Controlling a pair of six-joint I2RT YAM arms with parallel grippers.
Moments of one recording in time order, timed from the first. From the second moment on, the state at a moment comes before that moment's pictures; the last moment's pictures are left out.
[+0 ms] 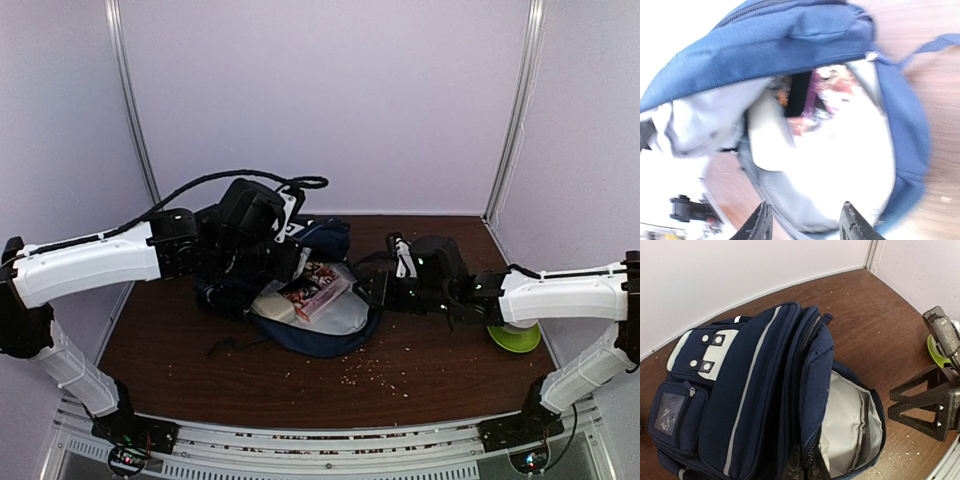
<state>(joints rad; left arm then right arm) -1.06 1.50 1.37 -0.51 -0.40 -0.35 0.89 1.41 0.85 0.08 0.01 0.81</state>
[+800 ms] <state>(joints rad) -1.18 1.69 1.53 -0.50 -0.19 -0.24 0.89 1.07 0.50 0.12 0.29 0.68</state>
